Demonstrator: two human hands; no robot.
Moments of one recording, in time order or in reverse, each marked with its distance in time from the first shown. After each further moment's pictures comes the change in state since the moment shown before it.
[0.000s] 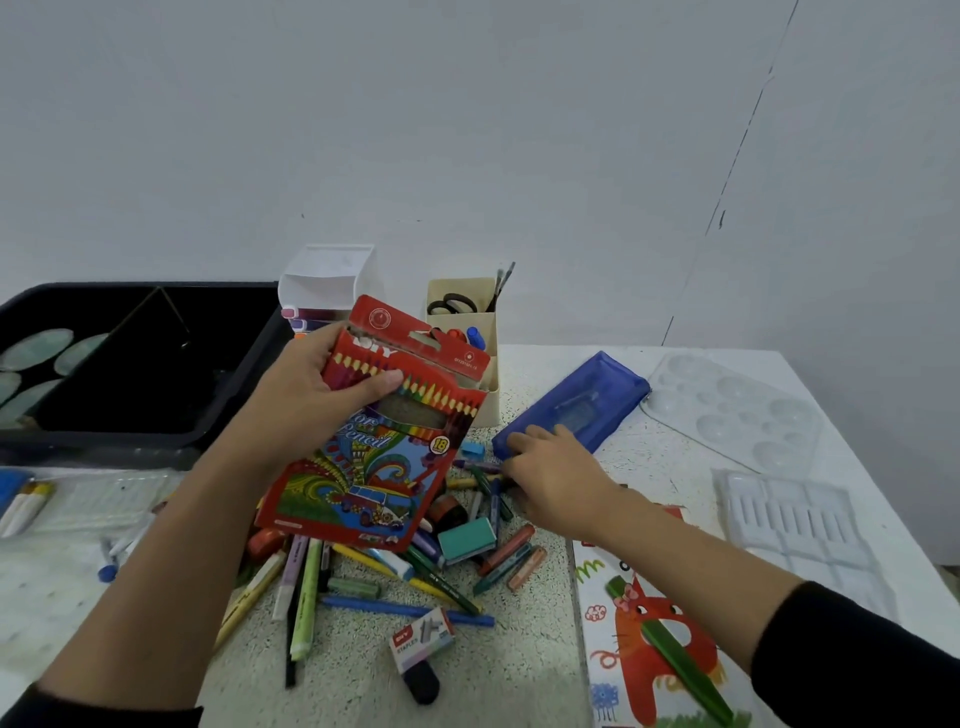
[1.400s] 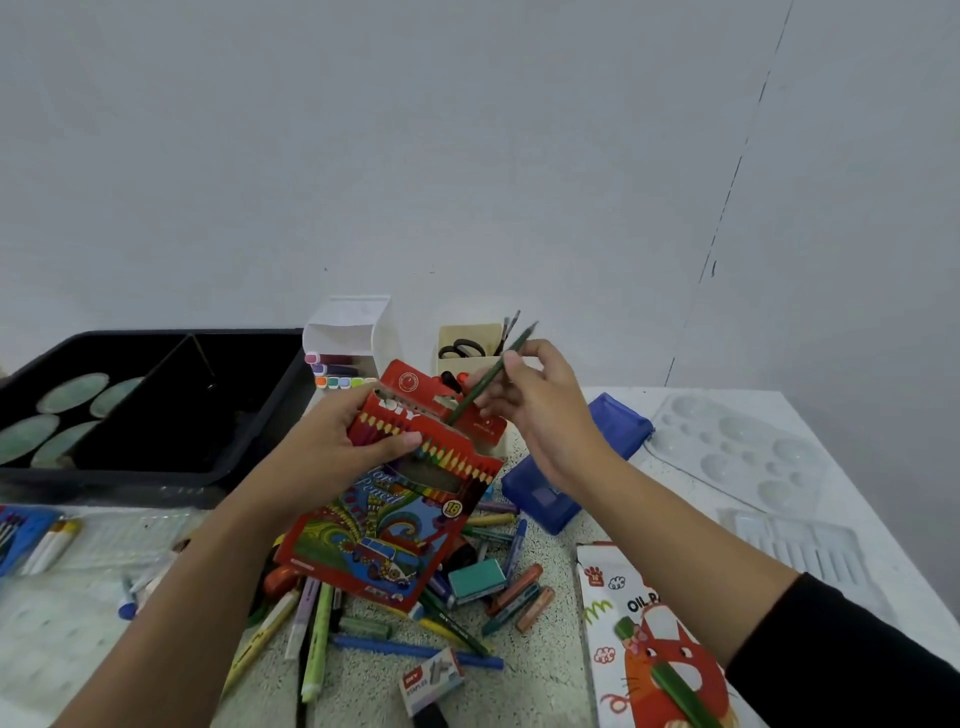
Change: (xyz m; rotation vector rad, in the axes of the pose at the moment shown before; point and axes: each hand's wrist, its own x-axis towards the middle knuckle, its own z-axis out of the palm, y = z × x) left_hand -0.010 0.006 -0.004 0.021 -0.159 -0.004; right_hand 0.037 -0.022 -0.106 1.813 0.572 0.327
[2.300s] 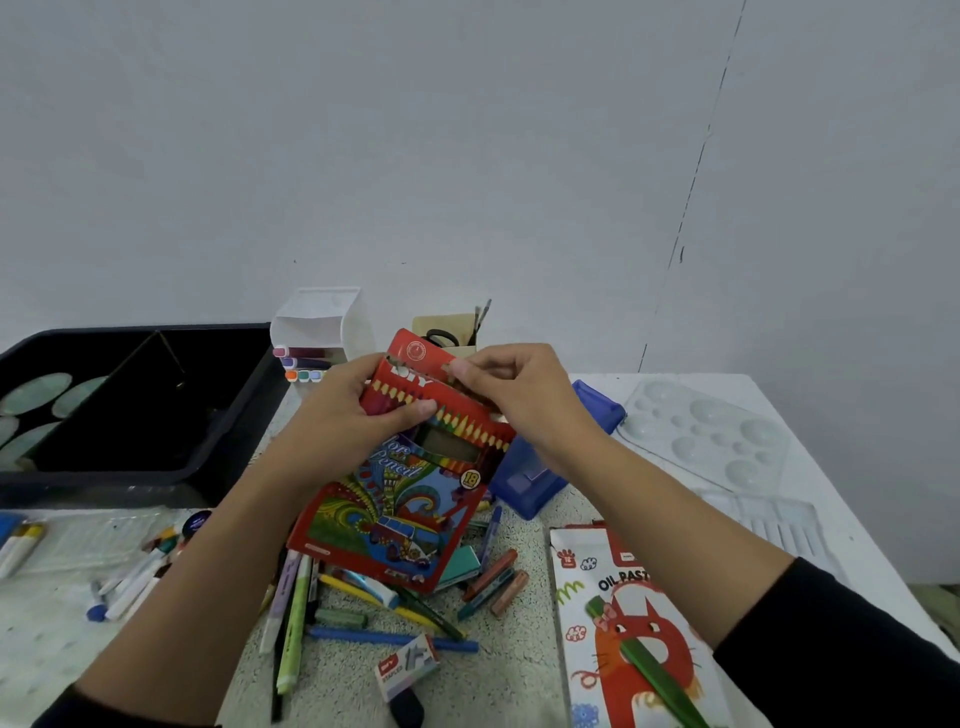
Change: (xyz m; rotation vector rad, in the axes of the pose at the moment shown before) left_hand 0.016 0.018 0.030 0.008 0.069 0.084; right_hand -0.010 -0.015 -0.017 -0.441 -0.028 -0.019
